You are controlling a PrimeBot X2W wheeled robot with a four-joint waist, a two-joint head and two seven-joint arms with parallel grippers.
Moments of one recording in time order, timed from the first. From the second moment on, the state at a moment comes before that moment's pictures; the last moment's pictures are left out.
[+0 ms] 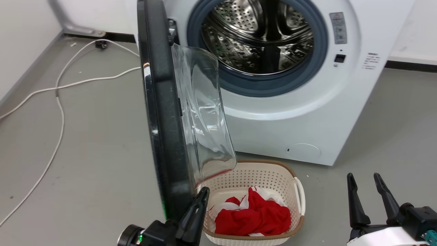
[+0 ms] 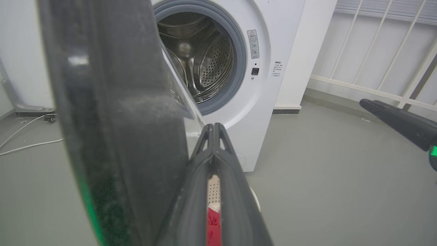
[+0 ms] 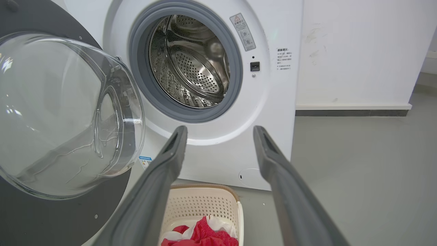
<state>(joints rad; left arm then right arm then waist) 0.07 0.19 -0.50 -0.10 -0.28 0.11 -0.18 0.11 -0.05 -0.04 0.02 0.18 0.13 -0.19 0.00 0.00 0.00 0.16</state>
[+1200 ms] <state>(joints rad) -0.02 0.37 -0.03 0.13 -0.43 0.22 -0.26 0.08 -0.05 -0.04 0.01 0.19 0.13 -0.18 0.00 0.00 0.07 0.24</state>
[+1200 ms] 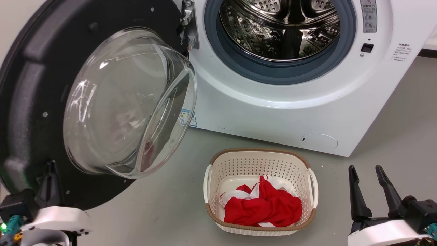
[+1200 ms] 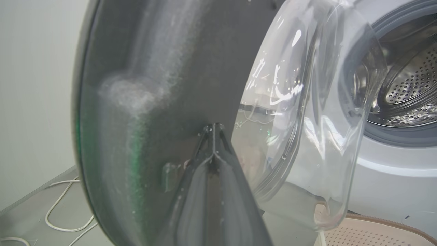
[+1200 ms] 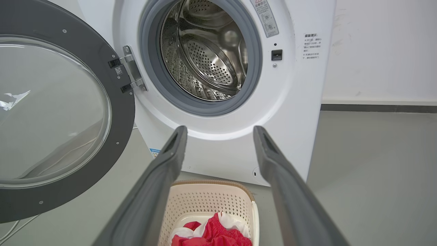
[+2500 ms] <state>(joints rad) 0.06 0.25 -0.05 0.07 -0.28 0.15 -0.26 0.07 -0.05 -0.04 0.01 0.16 0.13 -0.18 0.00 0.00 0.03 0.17</state>
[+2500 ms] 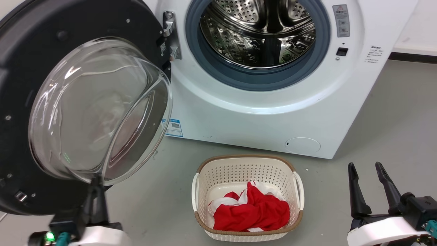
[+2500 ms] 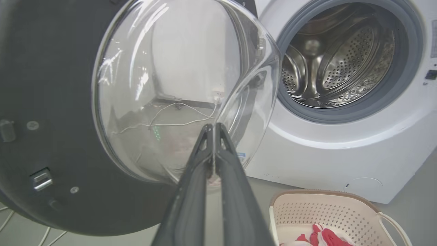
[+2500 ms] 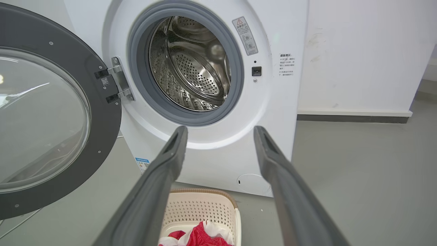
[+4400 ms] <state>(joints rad) -0.05 0.09 -0.05 0.12 -0.10 0.03 -0.26 0.06 -0.05 -0.02 0.00 0.11 0.13 -0.18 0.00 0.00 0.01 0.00</state>
